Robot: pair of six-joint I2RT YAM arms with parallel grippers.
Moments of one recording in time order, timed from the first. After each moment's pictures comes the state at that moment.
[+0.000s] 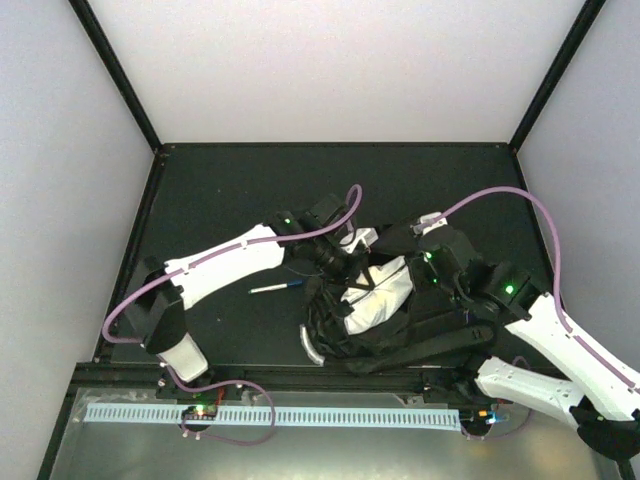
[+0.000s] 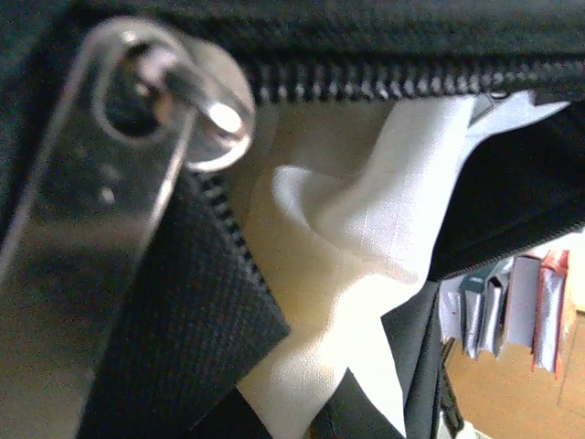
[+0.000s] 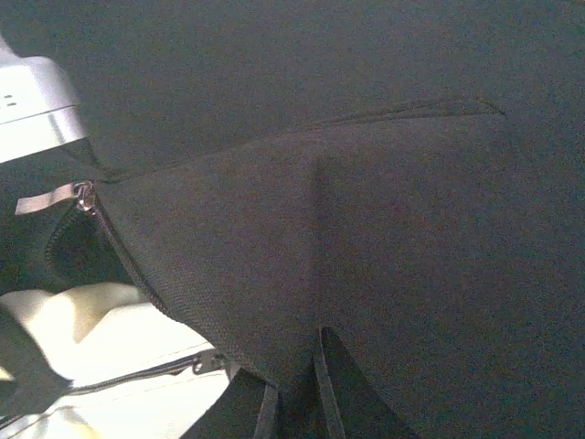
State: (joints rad) left arm -0.88 1.63 1.35 -0.69 0.67 -0.61; right arm 0.82 0.89 1.08 -1.02 0.37 0.35
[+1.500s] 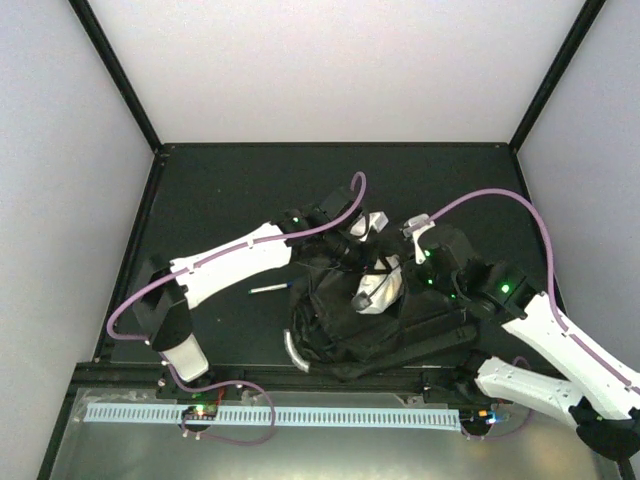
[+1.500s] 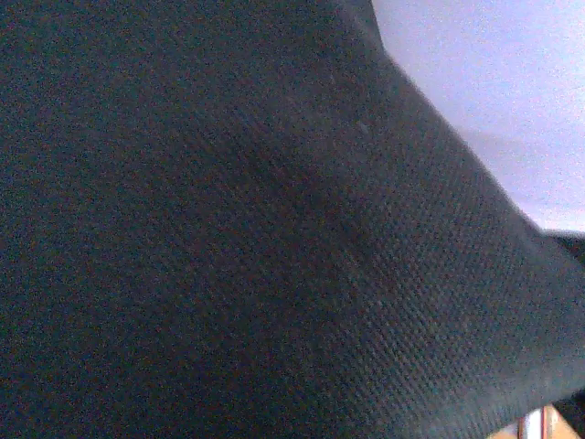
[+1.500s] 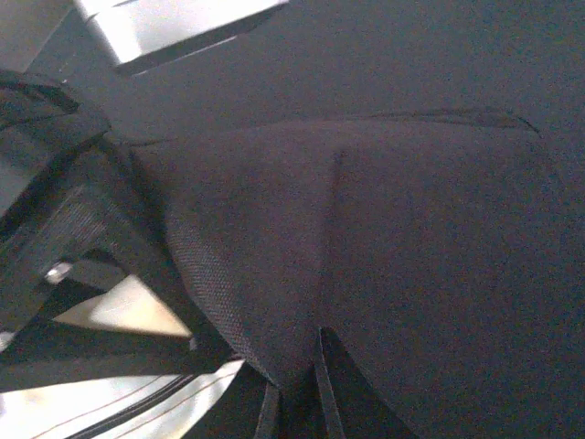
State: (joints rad) left arm -0.92 1.68 1.45 -0.61 0.56 -0.74; right arm 0.82 0.90 1.06 -0.95 0.21 0.29
